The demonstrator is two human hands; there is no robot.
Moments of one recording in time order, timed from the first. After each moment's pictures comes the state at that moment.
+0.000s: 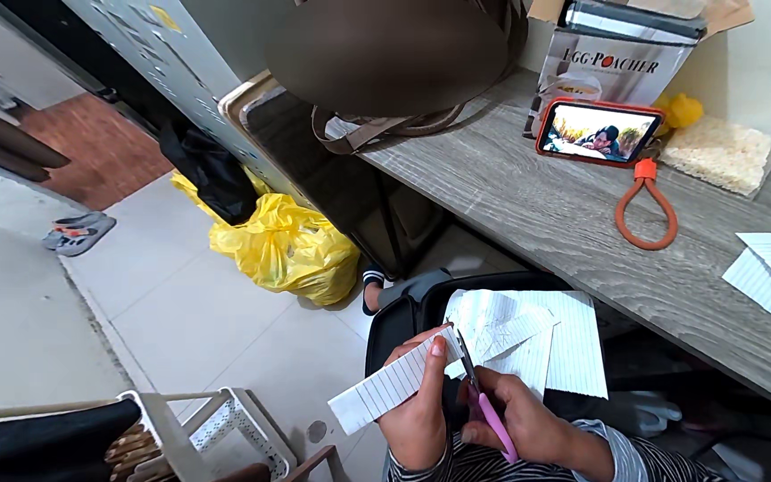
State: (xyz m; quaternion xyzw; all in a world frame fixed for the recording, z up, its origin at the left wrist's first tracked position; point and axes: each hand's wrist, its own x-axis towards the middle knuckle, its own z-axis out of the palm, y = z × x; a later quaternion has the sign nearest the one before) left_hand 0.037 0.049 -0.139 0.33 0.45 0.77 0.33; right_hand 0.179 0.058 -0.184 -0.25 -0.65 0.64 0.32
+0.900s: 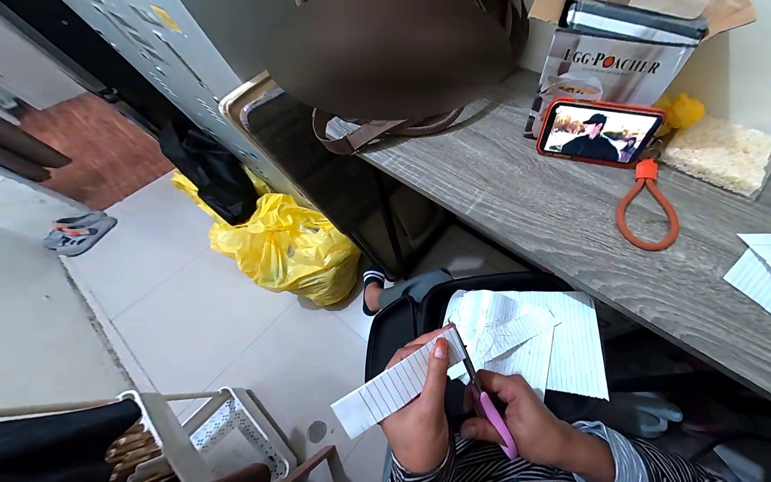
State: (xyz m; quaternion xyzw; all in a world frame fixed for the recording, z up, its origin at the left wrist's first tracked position) left_hand 0.039 0.048 -0.139 0.33 0.45 0.76 0.32; right_hand 0.178 0.057 -0.190 -0.25 -0.65 0.62 0.36
